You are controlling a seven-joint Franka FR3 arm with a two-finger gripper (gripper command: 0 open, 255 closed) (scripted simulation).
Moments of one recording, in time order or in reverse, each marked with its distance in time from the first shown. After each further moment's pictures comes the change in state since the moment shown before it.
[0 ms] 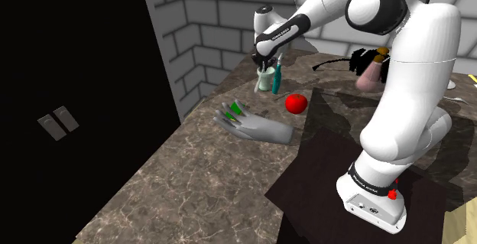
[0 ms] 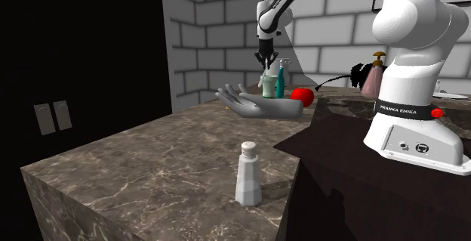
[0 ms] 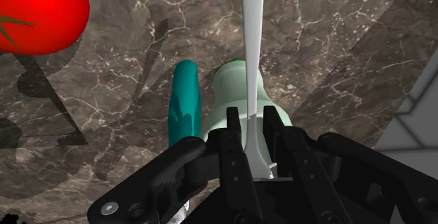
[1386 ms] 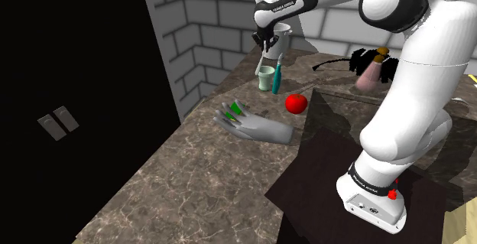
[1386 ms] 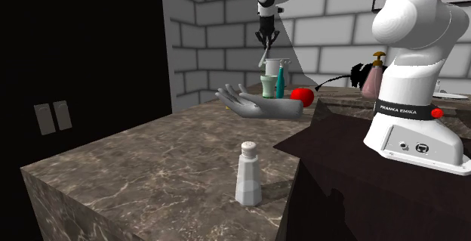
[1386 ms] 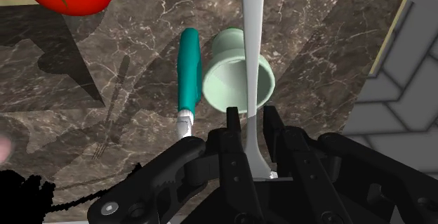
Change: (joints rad) arm -0.009 -0.105 0.027 0.138 0.083 -0.231 -0.102
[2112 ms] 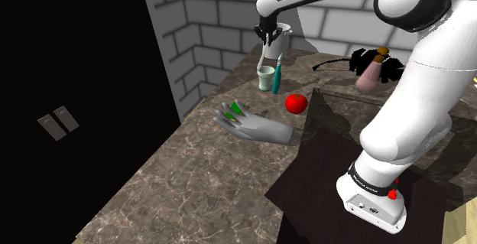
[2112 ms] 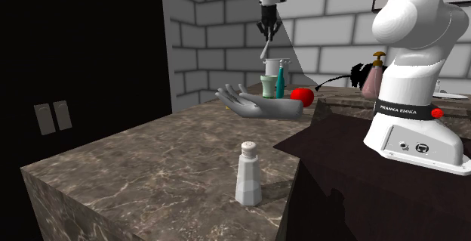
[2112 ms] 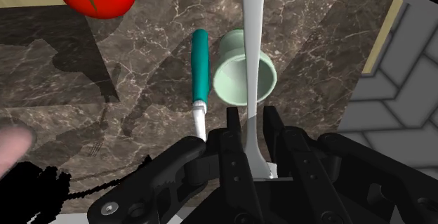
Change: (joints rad) arm 0.003 -0.103 0.011 -0.028 0.027 -0.073 -0.016
